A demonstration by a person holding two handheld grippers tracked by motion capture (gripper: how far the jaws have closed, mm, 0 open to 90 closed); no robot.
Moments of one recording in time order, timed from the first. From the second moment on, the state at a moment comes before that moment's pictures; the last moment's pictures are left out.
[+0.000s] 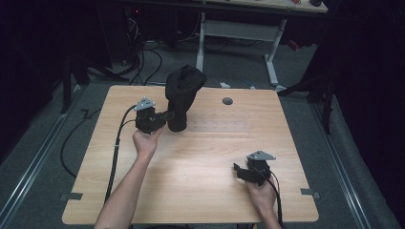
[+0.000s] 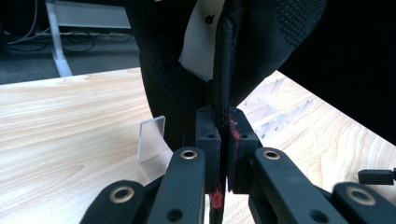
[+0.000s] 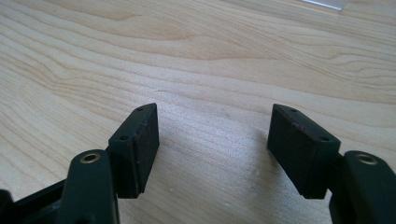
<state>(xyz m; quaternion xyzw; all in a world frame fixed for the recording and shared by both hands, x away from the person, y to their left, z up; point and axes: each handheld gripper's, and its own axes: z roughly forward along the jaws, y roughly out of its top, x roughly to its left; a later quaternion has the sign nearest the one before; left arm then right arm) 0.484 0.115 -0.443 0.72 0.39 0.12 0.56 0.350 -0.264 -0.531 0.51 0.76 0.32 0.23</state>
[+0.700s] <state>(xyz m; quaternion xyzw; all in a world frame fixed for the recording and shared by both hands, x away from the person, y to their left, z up) 0.475 0.120 -0.447 0.74 0.40 0.13 0.53 0.350 -0.264 -0.531 0.51 0.76 0.32 0.23</state>
